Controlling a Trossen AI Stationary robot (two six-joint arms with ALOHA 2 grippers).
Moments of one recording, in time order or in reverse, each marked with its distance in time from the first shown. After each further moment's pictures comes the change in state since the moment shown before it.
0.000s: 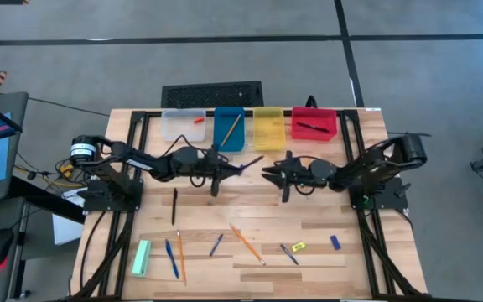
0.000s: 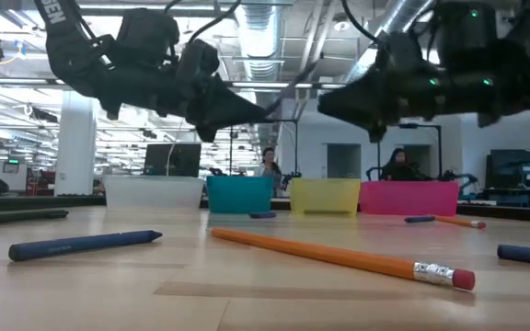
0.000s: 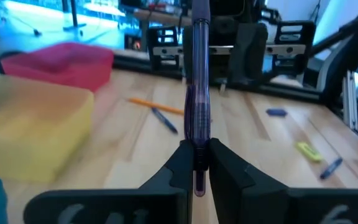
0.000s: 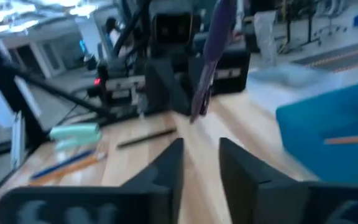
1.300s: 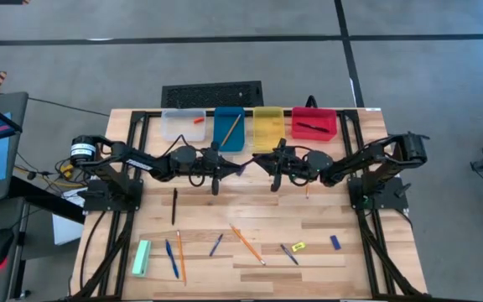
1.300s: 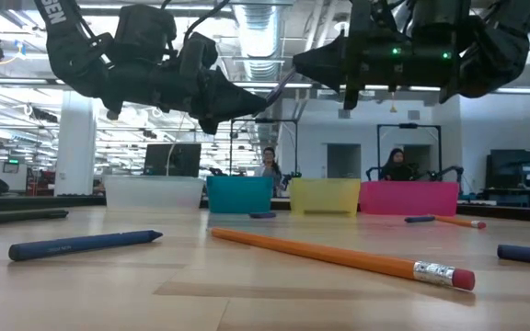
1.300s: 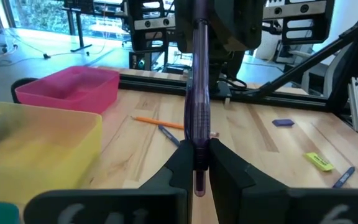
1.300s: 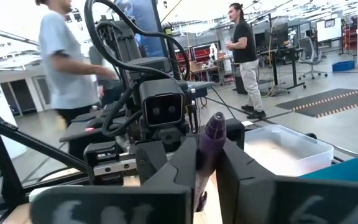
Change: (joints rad) left arm 0.001 0.000 0.000 0.056 -0.015 0.057; right arm -0.053 -0.006 0.173 -0.014 0.020 -0.063
